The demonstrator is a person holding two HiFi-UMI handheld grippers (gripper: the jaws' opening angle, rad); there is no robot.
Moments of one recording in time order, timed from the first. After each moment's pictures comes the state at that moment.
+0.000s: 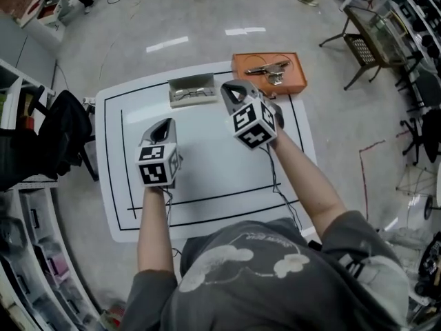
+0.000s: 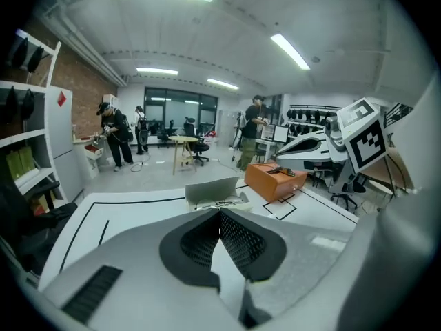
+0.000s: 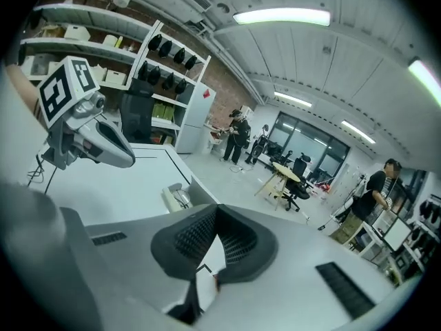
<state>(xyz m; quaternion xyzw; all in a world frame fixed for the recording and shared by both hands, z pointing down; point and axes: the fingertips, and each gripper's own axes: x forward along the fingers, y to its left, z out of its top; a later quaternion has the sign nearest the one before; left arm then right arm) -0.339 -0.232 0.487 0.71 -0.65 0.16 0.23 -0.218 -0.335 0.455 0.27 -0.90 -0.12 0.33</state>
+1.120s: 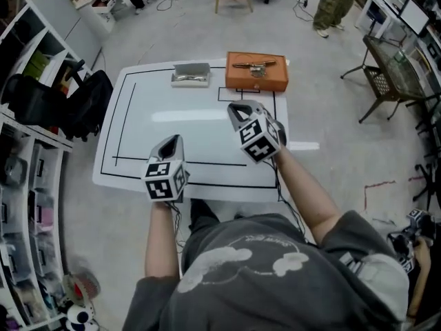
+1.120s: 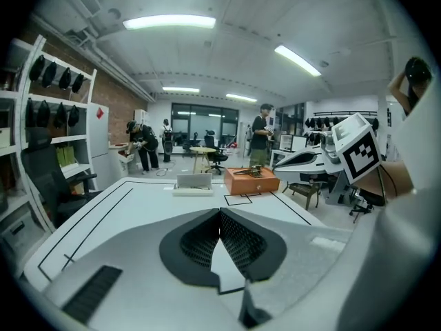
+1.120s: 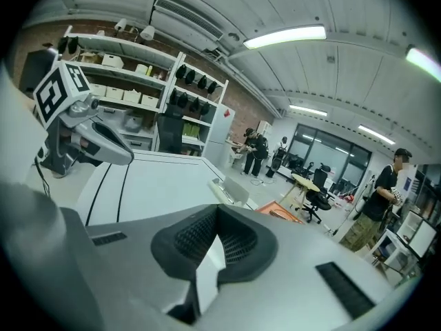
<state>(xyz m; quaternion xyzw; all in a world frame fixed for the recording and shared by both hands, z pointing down) -0.139 -0.078 0.448 0.63 -0.74 0.12 0.20 -0.041 -0.210 0.440 0.17 -0.94 -0.12 0.27</state>
